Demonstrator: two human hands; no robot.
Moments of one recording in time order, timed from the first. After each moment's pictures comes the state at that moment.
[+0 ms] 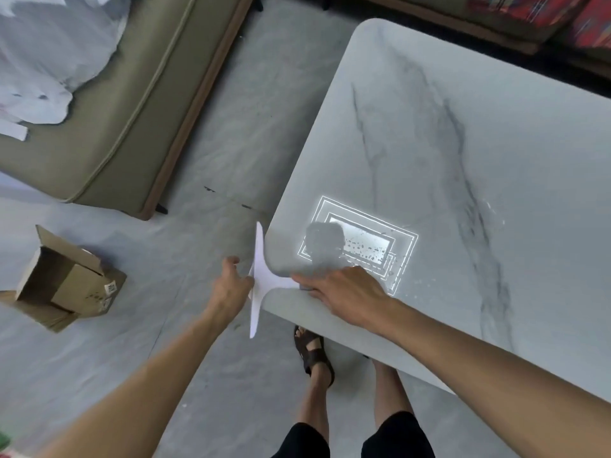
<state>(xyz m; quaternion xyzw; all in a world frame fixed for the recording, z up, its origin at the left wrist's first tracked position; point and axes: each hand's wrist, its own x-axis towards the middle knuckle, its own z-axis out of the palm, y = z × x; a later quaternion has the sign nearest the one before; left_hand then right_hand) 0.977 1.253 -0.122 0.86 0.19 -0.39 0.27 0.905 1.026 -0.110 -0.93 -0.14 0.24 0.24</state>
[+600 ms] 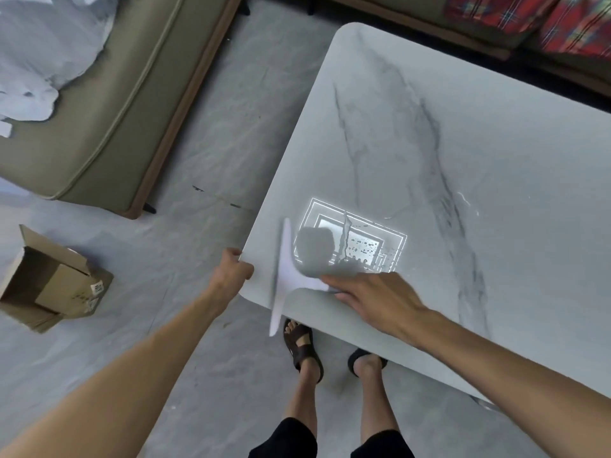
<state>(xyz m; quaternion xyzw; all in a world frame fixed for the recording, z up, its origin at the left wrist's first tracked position) 0.974 1.226 -0.108 0.83 0.23 -0.41 0.31 0.851 0.972 -0.072 -0.95 -0.07 0.22 0.22</state>
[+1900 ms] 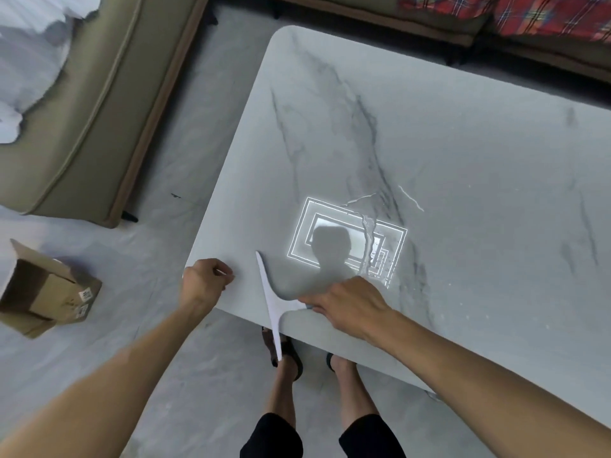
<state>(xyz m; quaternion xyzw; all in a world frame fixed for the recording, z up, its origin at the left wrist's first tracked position) 0.923 1.148 -0.106 0.92 0.13 -0.32 0.20 0.795 0.889 -0.091 -0.94 -0.15 0.27 0.16</state>
